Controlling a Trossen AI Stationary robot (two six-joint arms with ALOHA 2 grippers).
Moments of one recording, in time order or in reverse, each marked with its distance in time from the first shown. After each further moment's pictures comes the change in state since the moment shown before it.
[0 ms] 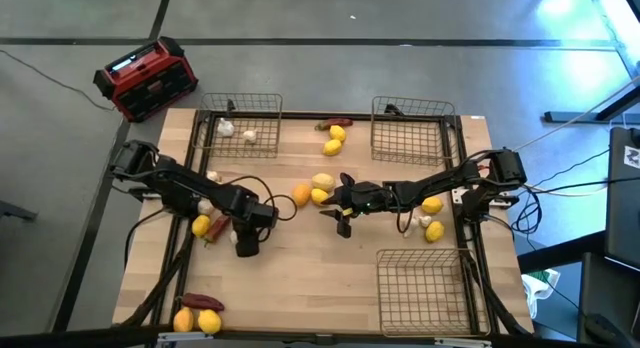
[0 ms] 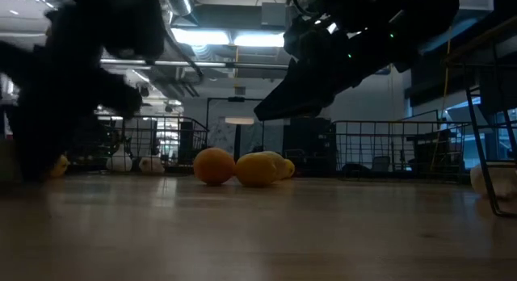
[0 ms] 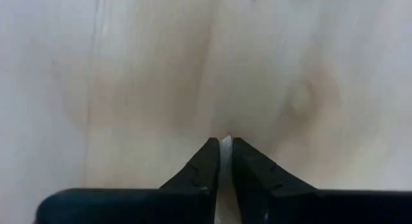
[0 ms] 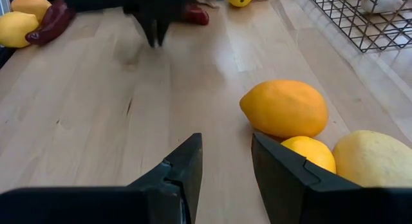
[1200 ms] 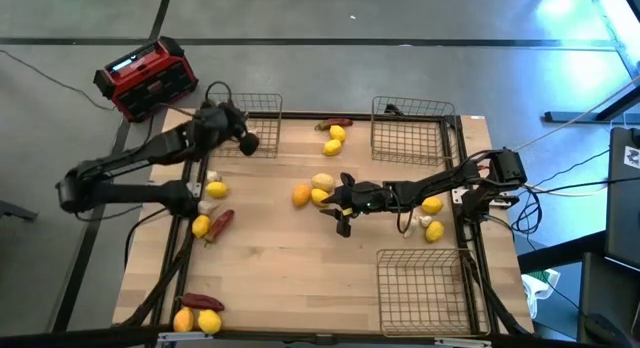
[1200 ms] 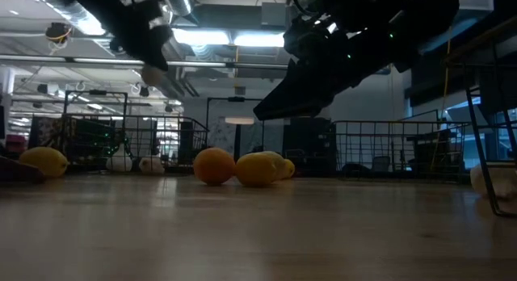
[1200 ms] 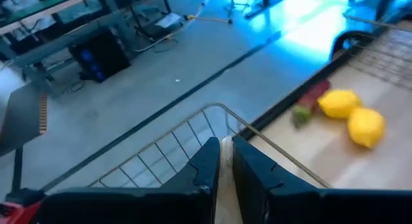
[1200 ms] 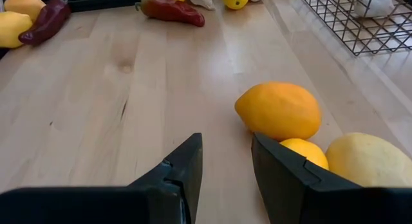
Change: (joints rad) left arm 0.739 -0.613 0.003 0.432 -0.710 0.503; right arm 0.000 0.000 0.000 0.005 0.019 -0.011
